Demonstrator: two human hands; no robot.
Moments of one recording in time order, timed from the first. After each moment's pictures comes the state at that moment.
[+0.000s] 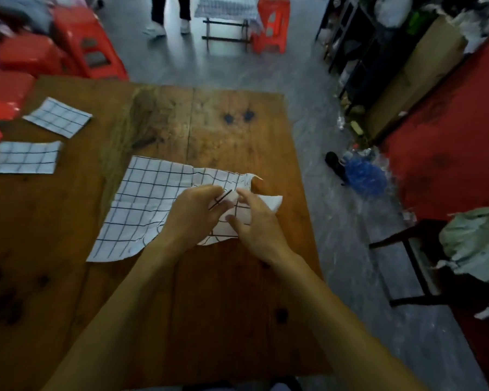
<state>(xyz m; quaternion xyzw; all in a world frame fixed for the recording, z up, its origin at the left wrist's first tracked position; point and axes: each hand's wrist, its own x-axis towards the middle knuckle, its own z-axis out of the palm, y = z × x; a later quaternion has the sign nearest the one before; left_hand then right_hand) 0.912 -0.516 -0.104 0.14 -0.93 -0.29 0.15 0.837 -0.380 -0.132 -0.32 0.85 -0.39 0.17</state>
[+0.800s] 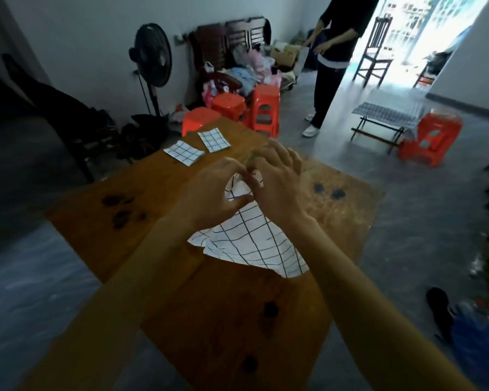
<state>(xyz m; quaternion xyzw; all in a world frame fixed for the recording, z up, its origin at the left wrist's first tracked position) 0.947 -0.445 0.022 0.36 -0.88 -0.13 0.28 0.784 -0.419 0.007 -0.70 0.59 -0.37 -0.14</state>
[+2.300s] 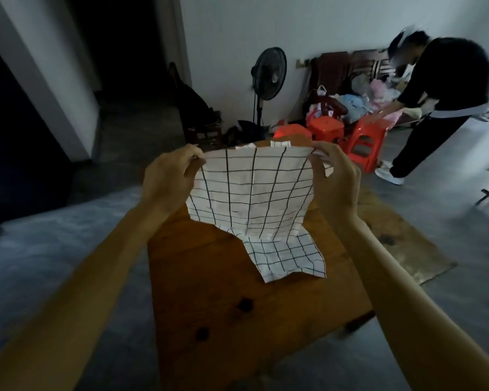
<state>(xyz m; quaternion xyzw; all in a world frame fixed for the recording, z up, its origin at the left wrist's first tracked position) 0.912 -0.335 0.055 0.60 -0.70 0.12 0.38 0.635 -0.417 0.035 -0.71 0.39 -0.59 0.05</state>
